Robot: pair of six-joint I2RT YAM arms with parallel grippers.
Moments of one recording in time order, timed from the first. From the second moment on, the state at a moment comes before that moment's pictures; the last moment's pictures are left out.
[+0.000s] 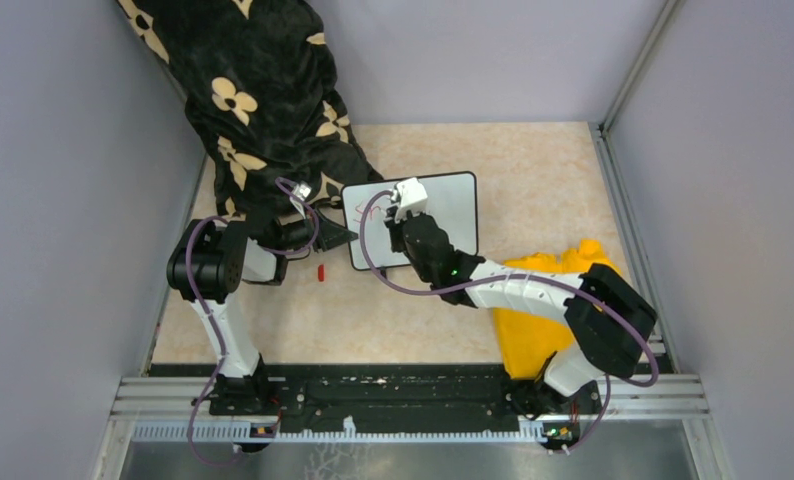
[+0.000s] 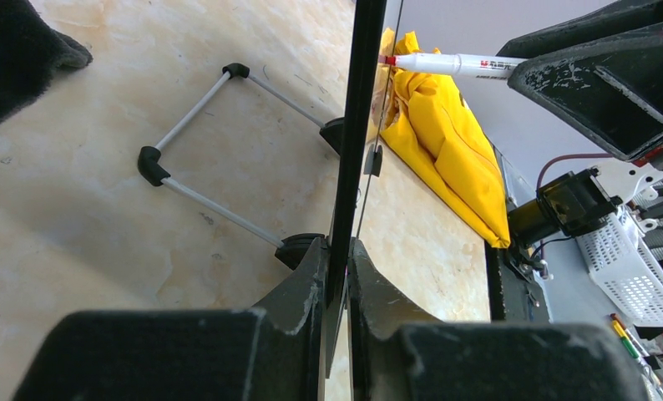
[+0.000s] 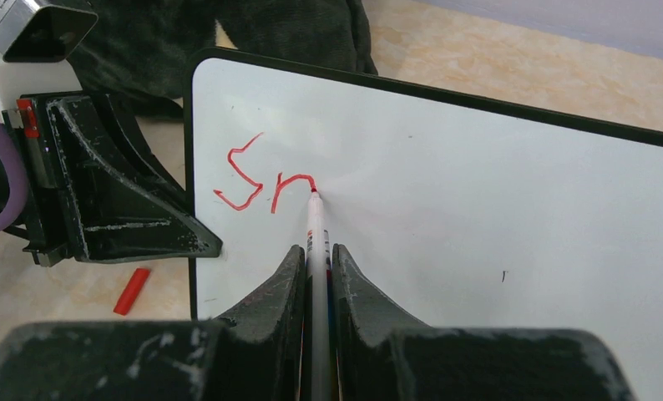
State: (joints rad) left arm -0.09 1.96 0.63 1.37 1.15 -0.70; right arm 0.95 1.51 0.89 0.42 0.51 0.13
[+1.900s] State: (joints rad) left arm -0.09 1.96 0.63 1.37 1.15 -0.70; right arm 0.92 1.48 0.87 0.40 0.50 0.13
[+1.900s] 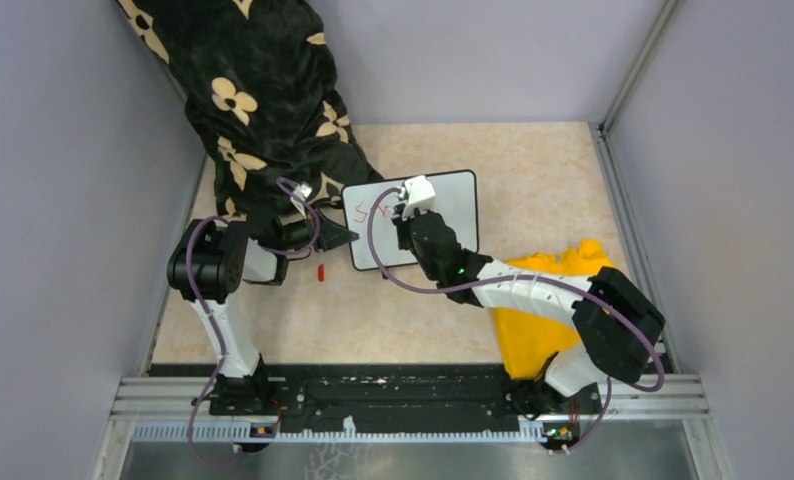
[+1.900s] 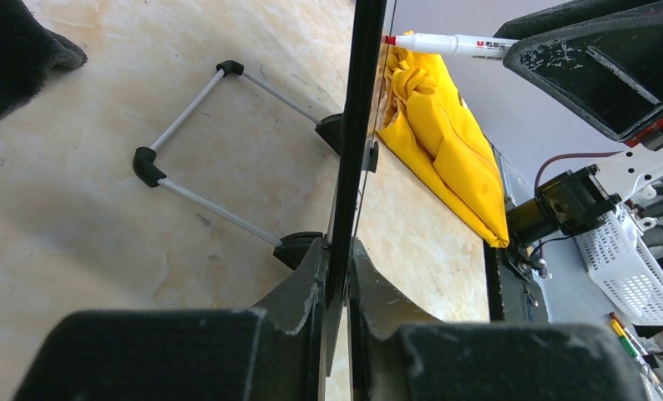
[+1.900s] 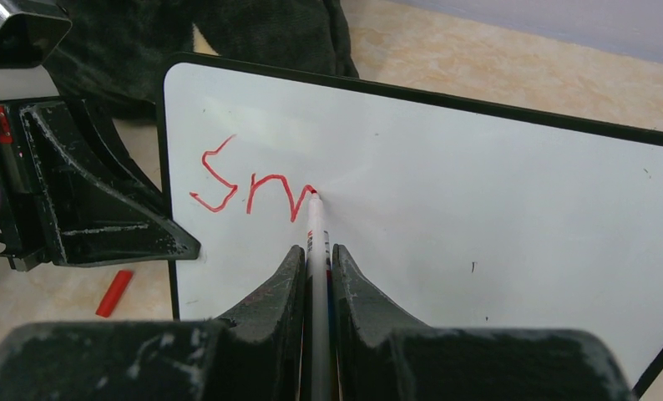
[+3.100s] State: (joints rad) left arm -0.09 1.96 0.63 1.37 1.15 -0.70; right arm 0.91 1.38 0.82 0.37 0.50 0.14
